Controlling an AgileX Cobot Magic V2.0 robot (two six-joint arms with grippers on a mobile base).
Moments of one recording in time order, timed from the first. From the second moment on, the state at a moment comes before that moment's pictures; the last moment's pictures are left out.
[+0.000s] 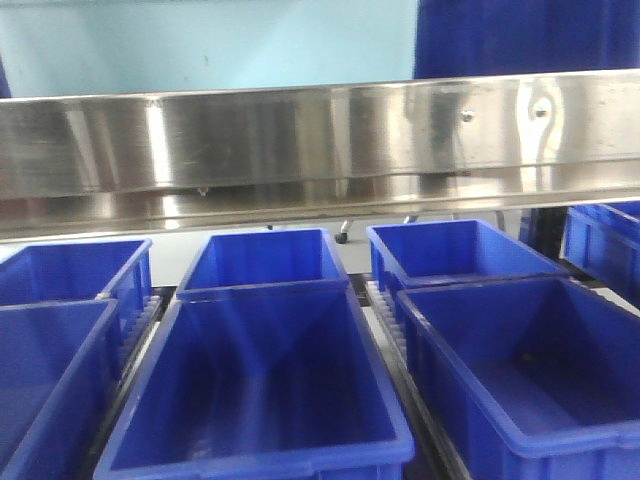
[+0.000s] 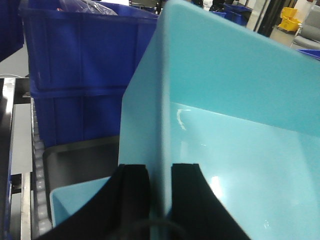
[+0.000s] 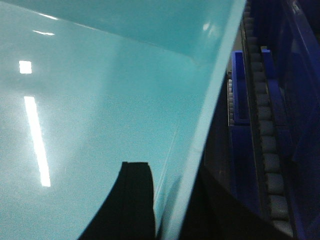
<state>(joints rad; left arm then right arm) -0.22 1.39 -1.86 -0.29 0.79 0.06 0.51 1.58 -2.06 -0.05 1.13 0.24</state>
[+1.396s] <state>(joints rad) -0.22 1.39 -1.86 -0.29 0.79 0.06 0.51 1.58 -2.06 -0.05 1.13 0.24</state>
